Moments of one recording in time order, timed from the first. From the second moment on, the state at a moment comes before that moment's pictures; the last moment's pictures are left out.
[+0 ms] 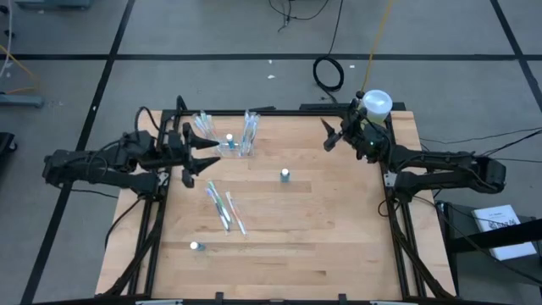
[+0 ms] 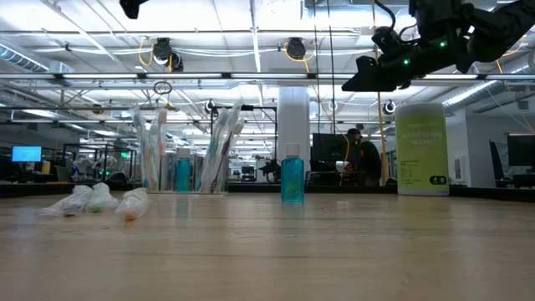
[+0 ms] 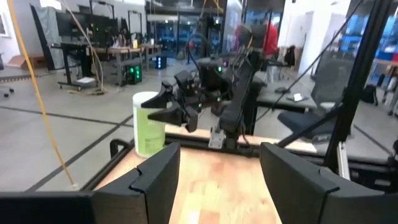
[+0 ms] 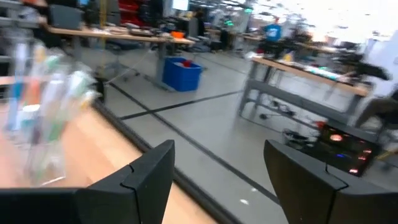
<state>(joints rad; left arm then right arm) 0.02 0.65 0.71 -0.03 -0.11 -0.05 -0.43 1.02 0.44 0.53 0.41 -0.16</state>
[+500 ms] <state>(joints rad) 0.02 0.59 0.71 -0.04 -0.24 -0.10 -0.44 1.02 0.44 0.56 0.09 -0.12</state>
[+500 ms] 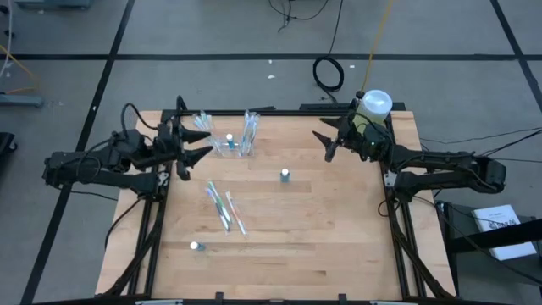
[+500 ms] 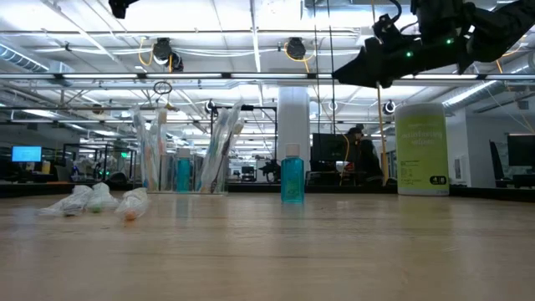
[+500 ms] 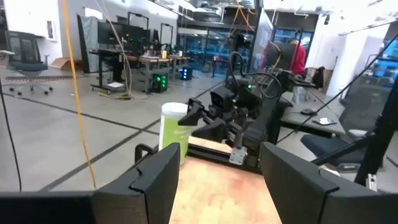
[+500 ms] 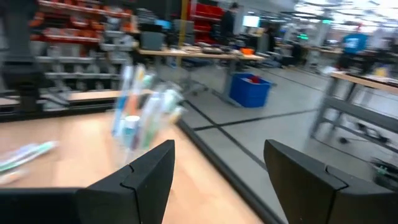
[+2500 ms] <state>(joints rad) -0.09 0.88 0.71 -0.72 0.02 -0.69 -0.40 1.13 0.45 0.73 -0.34 -0.09</state>
